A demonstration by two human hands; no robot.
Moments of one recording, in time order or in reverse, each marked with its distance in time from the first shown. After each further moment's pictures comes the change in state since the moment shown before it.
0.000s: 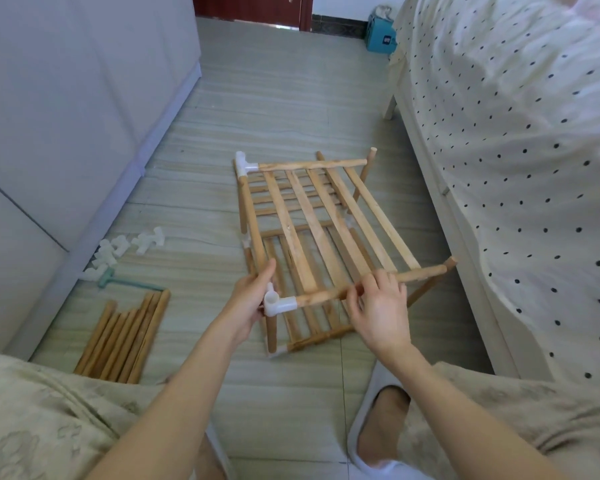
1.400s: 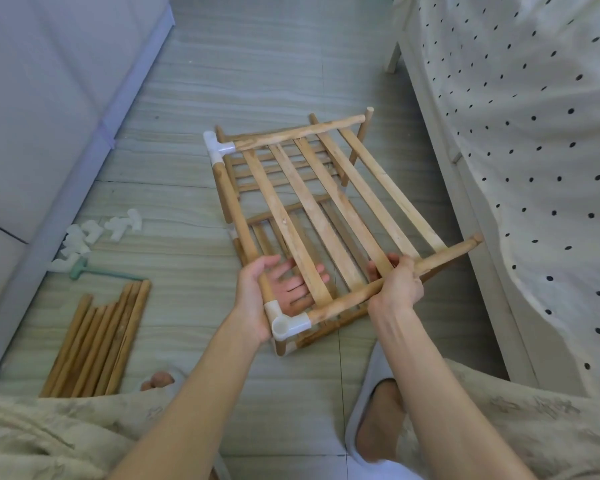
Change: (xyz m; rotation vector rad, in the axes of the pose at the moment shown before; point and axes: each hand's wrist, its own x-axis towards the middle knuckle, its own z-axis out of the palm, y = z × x) left_hand 0.020 -0.004 0.037 -0.658 -0.430 -0.280; right_hand 0.059 0.007 0.019 1.369 0.572 1.408
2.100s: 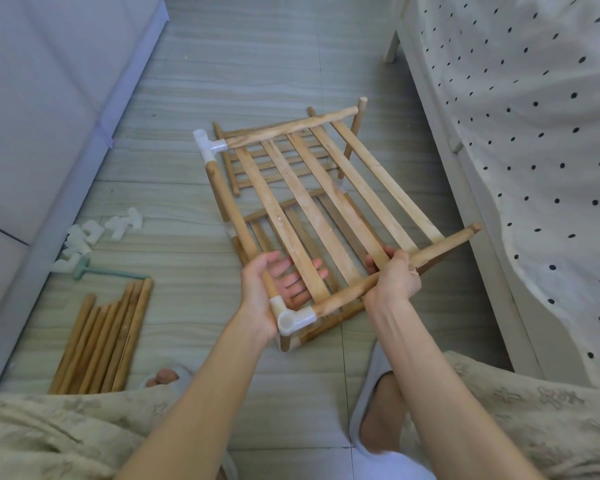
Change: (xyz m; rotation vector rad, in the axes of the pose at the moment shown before) left_hand -0.001 -0.007 0.008 0.071 0.131 0.073; right_hand -0.004 0.003 0.003 -0.027 0.025 0.032
